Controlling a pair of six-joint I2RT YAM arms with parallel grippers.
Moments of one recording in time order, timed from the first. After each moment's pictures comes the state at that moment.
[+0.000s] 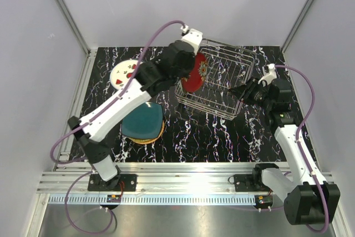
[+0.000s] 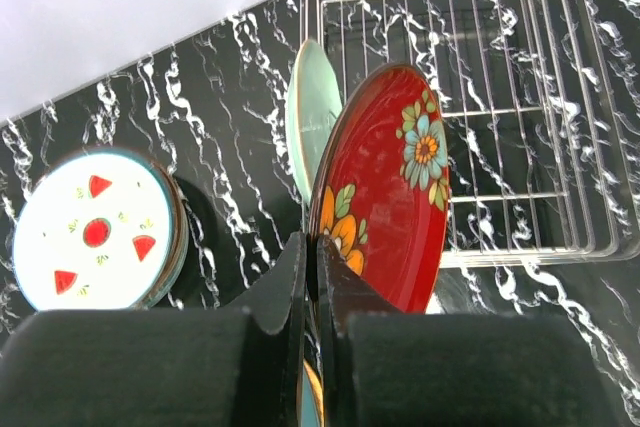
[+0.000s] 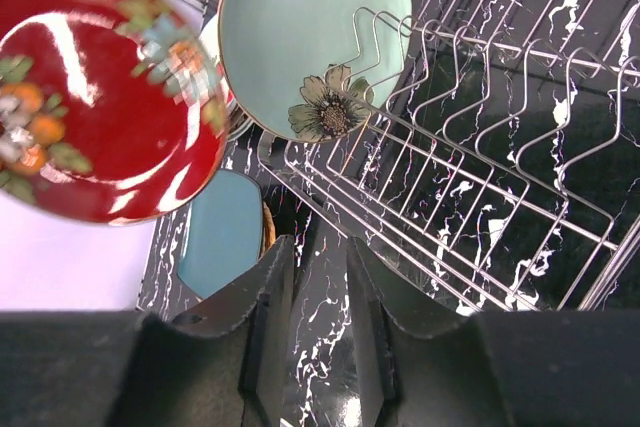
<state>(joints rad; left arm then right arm) -0.88 1.65 1.92 -0.76 -0.47 -0.11 0.03 0.97 0.77 -0.12 -0.52 0.62</state>
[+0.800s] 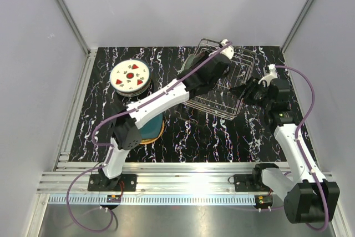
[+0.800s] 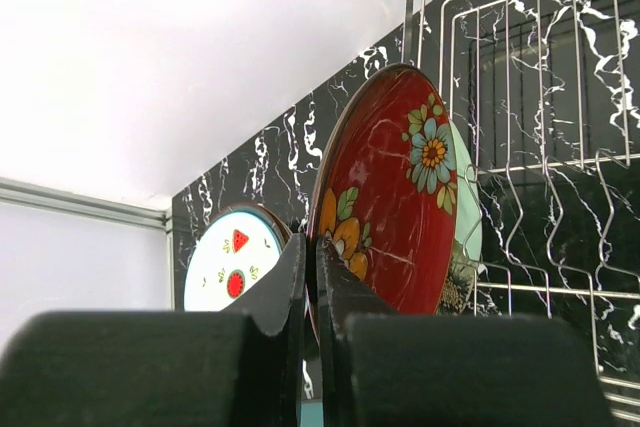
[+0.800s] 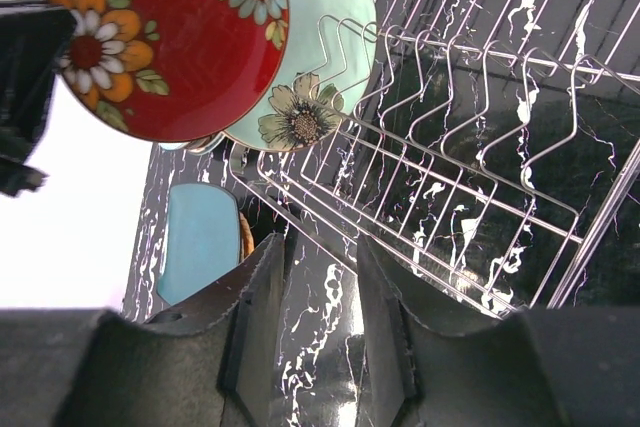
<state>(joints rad) -0.97 2.06 2.11 -0.53 -0.90 0.30 0.03 0.99 0.76 -0.13 -0.45 0.61</state>
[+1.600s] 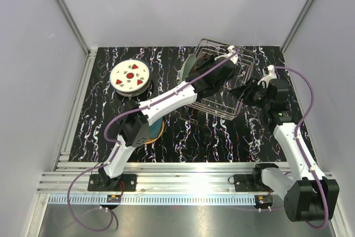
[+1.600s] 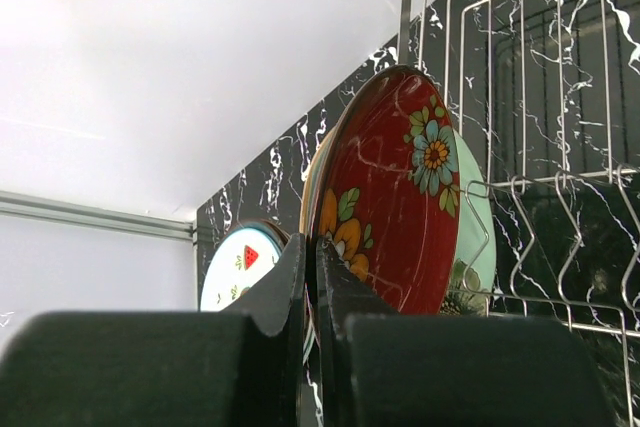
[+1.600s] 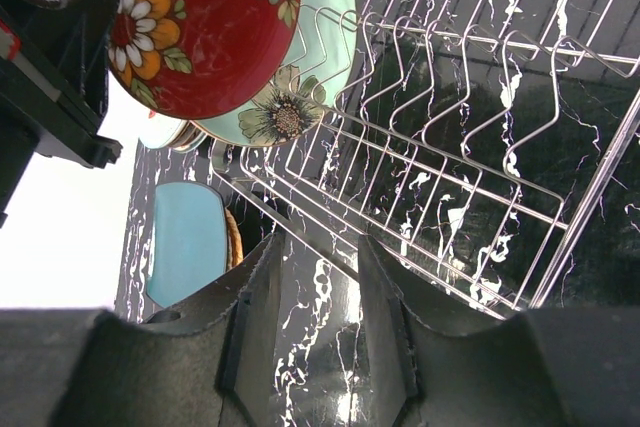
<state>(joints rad) -0.97 2.18 2.11 -0.38 -0.95 0.43 0.03 1.00 0.76 -0.15 -0.43 0.61</state>
